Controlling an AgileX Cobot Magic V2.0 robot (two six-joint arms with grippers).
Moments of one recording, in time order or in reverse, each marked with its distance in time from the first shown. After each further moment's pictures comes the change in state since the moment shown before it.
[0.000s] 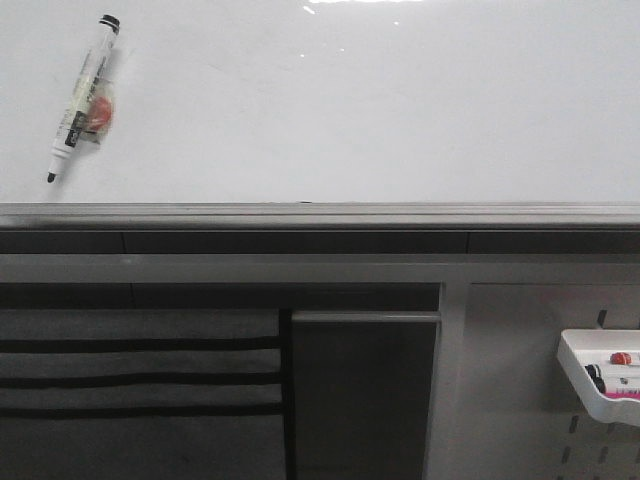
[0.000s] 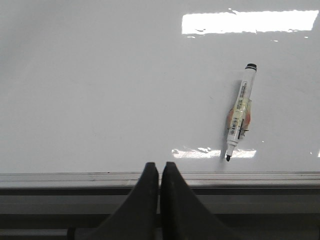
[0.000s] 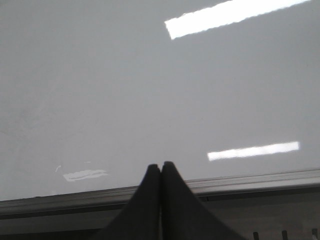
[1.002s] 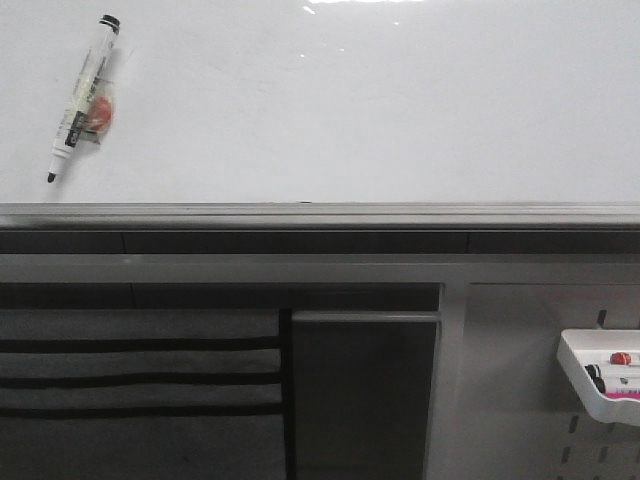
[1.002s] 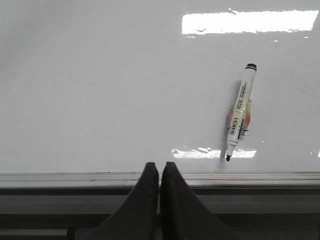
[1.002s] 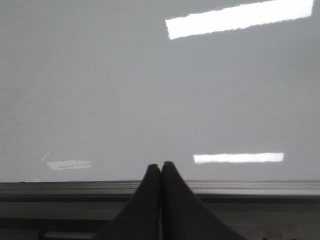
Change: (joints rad) left arm 0.000 0.000 0.000 0.000 0.000 0.000; right arm 0.000 0.000 0.000 -0.088 0.006 -0.029
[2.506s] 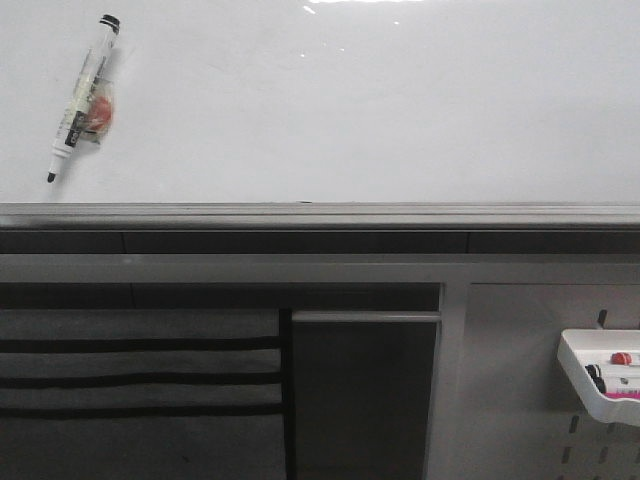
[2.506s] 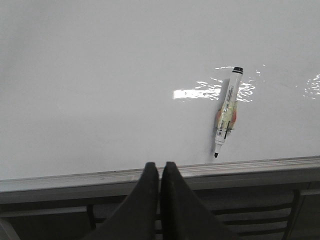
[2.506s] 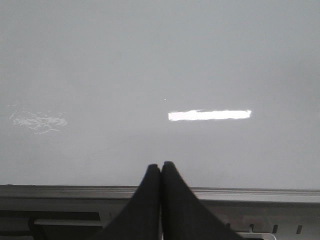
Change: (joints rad) left arm 0.000 0.259 -0.564 -0.015 0.573 0.076; right arm 0.000 0.223 -0.452 -0.045 0.440 0.002
